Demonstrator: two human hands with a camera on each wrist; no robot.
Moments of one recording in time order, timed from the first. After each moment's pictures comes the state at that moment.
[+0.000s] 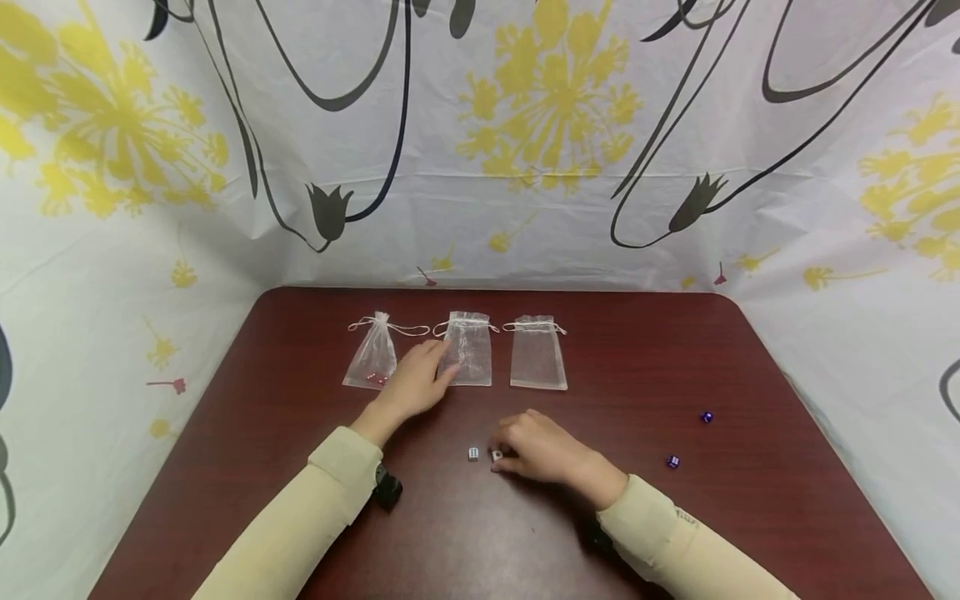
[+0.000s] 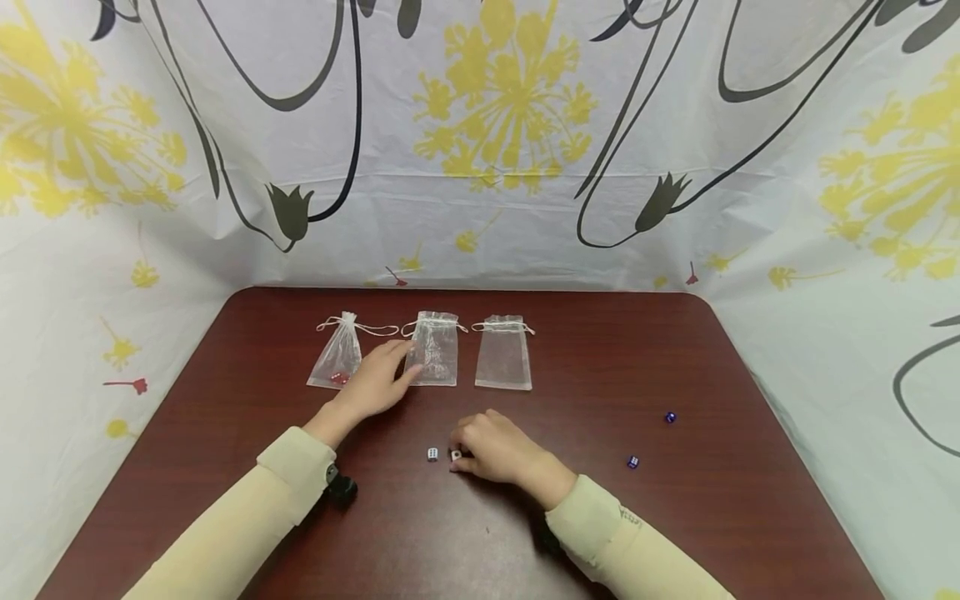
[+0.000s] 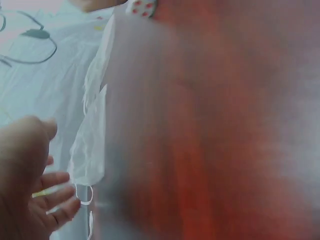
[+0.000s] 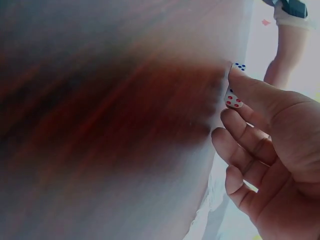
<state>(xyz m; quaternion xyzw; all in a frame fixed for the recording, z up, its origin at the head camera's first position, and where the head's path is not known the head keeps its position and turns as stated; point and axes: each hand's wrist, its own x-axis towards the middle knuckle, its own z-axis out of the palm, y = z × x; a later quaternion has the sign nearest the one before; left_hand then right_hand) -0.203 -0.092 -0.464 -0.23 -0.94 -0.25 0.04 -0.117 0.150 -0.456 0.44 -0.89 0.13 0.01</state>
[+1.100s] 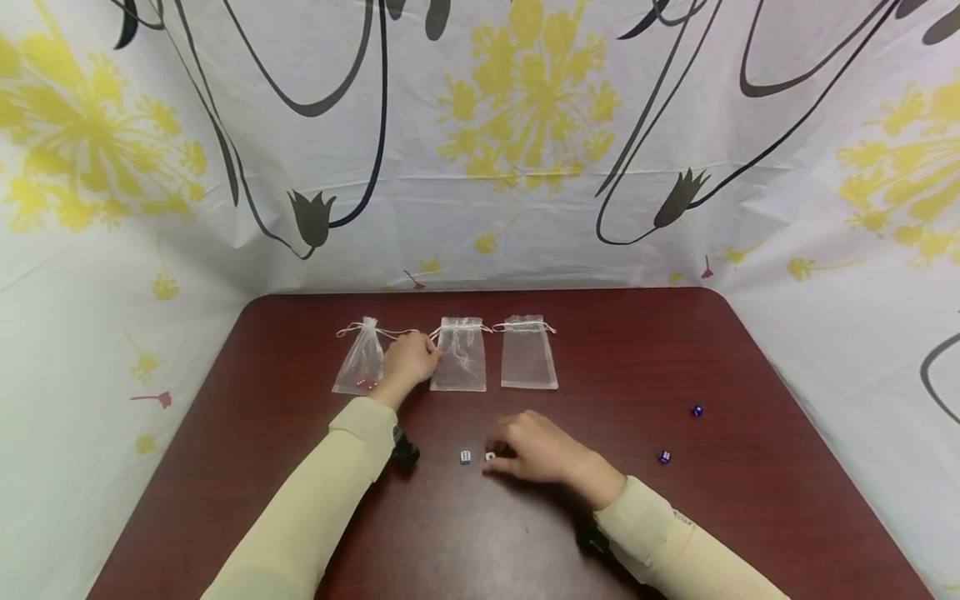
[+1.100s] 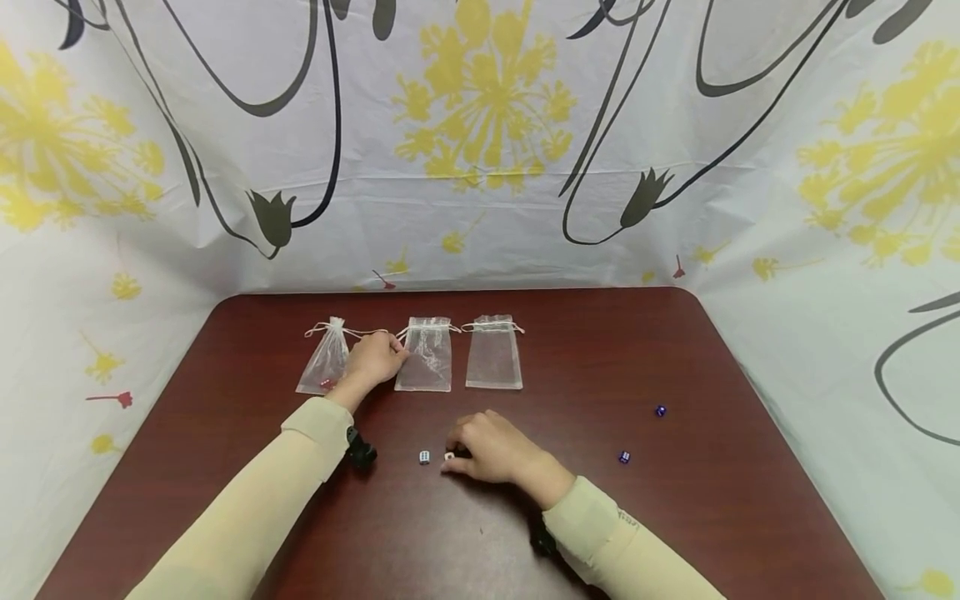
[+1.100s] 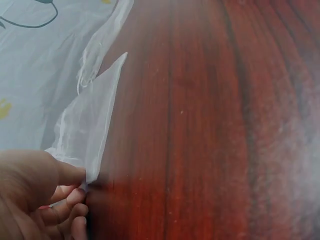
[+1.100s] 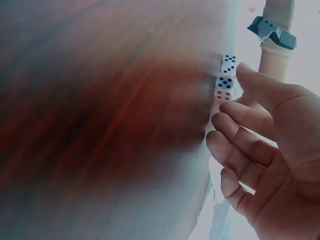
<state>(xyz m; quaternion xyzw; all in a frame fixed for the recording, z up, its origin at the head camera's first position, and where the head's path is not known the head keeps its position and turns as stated) -0.251 -0.074 -0.465 -0.04 -0.97 -0.23 -0.02 -0.115 0.160 -0.458 0.41 -0.89 0.18 0.00</state>
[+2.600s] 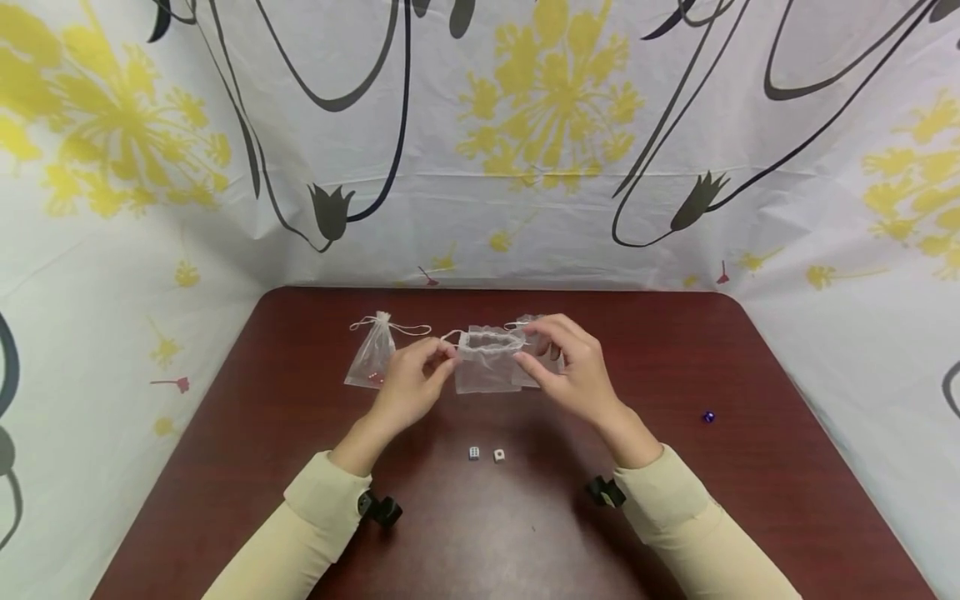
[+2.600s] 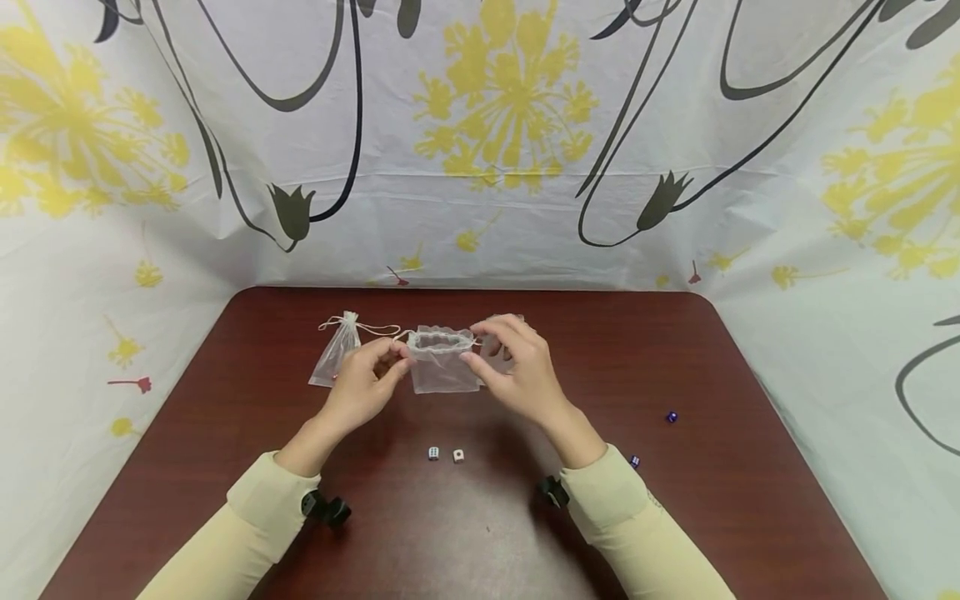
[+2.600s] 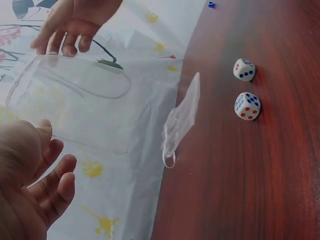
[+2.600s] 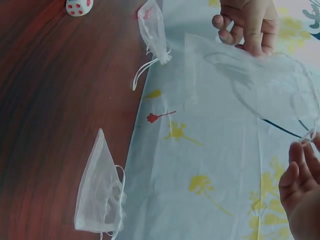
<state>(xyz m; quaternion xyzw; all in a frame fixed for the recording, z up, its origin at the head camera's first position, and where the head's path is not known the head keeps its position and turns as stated) -0.158 -0.088 -0.410 -0.26 -0.83 -0.45 0.19 -0.150 0.167 -0.372 0.35 -0.77 0.43 0.32</state>
